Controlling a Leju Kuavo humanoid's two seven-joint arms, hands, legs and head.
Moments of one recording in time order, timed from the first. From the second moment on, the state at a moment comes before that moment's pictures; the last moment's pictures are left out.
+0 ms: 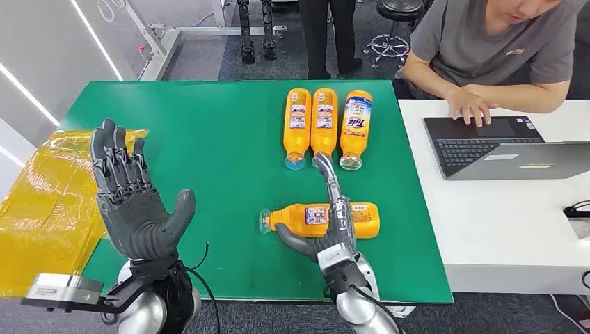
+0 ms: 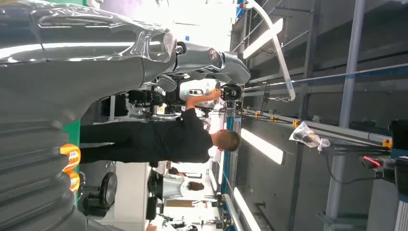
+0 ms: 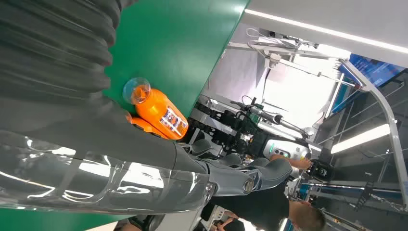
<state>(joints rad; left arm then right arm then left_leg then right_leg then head) -0.11 -0.12 -0.53 -1.84 -0.04 0.59 -0.70 -0.22 0.12 0.66 -1.36 0.16 -0.47 -0.64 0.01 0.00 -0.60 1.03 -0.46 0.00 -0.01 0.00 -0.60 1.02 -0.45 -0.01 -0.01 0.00</state>
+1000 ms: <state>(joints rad) -0.11 -0.11 -0.53 -1.83 -0.04 0.58 -0.70 -0.51 -0.03 0.66 -1.22 0.55 -0.05 -0.19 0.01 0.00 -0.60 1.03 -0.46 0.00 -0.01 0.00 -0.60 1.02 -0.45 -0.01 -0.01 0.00</state>
